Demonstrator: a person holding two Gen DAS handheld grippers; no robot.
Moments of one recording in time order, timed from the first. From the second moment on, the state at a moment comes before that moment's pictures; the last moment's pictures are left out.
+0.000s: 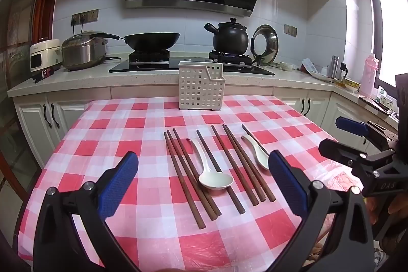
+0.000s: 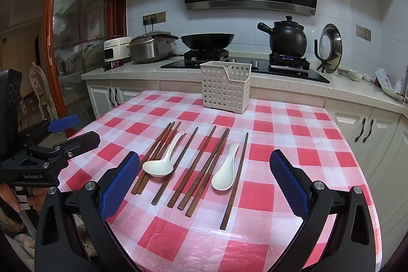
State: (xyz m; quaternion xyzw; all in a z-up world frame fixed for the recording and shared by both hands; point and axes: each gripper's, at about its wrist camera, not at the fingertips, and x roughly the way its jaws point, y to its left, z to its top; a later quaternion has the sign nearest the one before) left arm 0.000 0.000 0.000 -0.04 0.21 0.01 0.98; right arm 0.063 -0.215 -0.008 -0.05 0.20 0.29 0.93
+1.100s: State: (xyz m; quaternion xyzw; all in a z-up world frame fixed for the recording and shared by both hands) left arm -0.001 0.000 0.001 -0.03 0.21 0.01 0.98; right arm 0.064 -0.217 -0.008 -0.05 0.20 0.29 0.93
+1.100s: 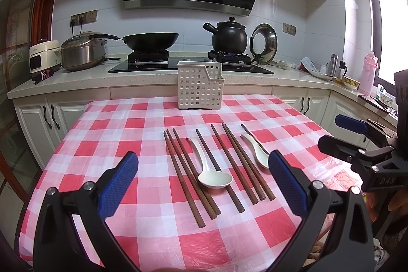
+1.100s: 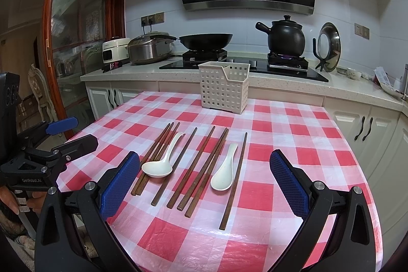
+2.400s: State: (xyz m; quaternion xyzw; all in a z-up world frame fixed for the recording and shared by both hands) left arm -0.002 -0.004 0.004 -0.03 0.21 0.01 0.98; right arm 0.064 -0.217 -0.008 -0.05 0.20 0.29 0.93
